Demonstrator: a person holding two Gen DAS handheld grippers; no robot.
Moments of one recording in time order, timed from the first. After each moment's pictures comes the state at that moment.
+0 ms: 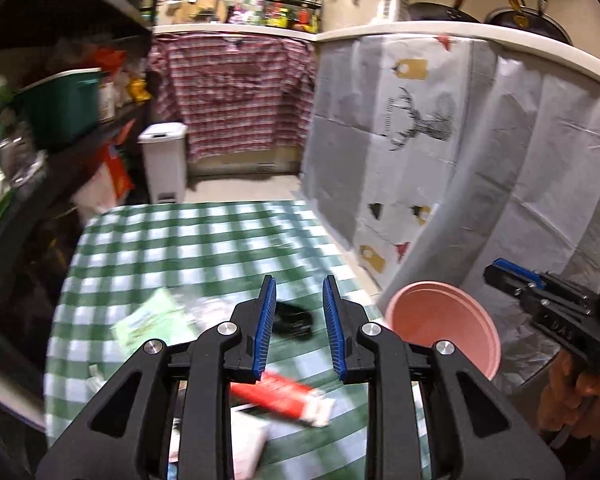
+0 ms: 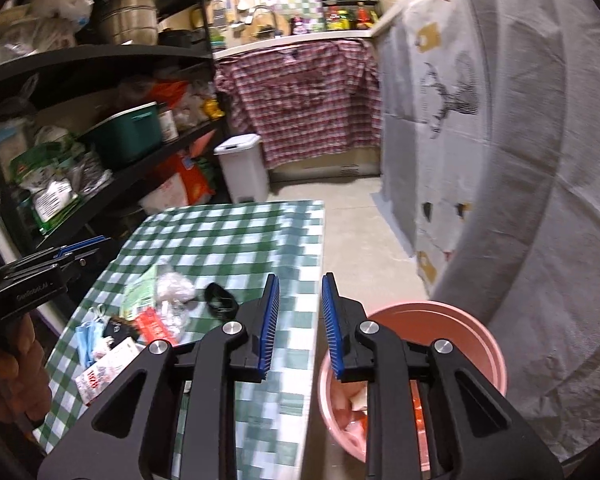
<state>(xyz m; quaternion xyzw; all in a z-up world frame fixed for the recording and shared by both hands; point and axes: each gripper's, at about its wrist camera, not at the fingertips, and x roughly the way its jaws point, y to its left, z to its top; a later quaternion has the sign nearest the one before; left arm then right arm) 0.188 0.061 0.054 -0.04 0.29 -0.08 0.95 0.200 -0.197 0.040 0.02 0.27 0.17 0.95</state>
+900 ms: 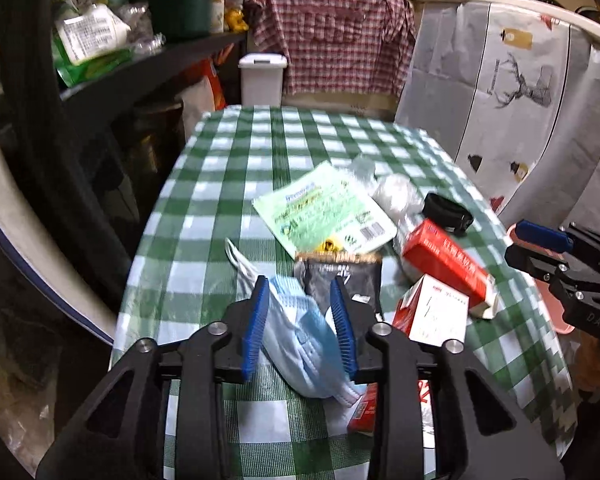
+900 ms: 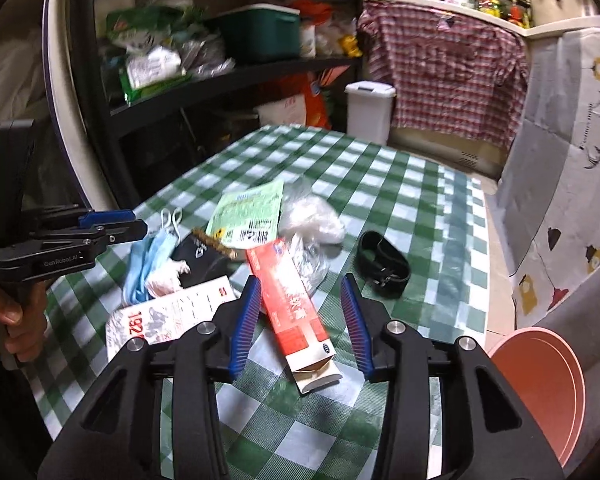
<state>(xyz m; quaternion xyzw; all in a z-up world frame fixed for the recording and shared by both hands) 0.146 0.183 -0.042 -0.07 0.38 0.05 0.92 0.207 -0.050 -0.032 -0.12 0.33 0.34 0.87</state>
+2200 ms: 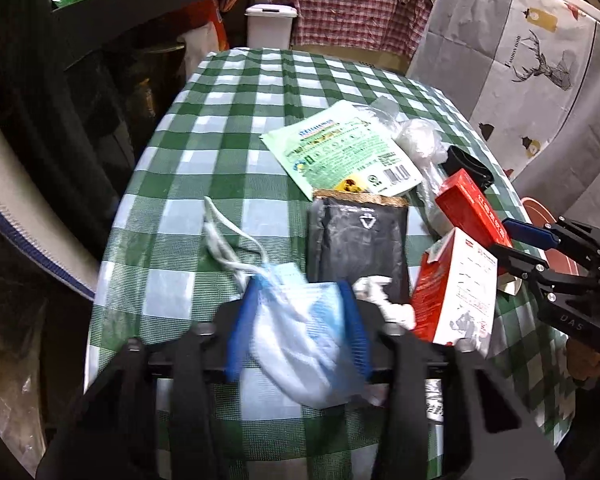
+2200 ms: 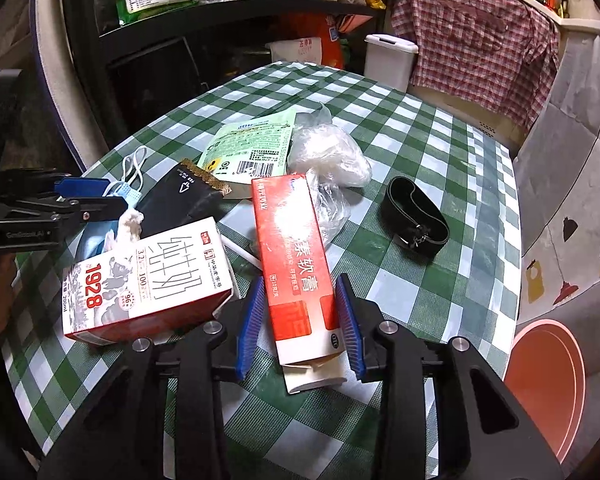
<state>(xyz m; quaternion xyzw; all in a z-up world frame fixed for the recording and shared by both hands) 0.149 0.194 -0.071 -0.10 0.46 0.04 0.88 0.218 -0.026 -0.069 -0.18 0.39 0.34 0.84</state>
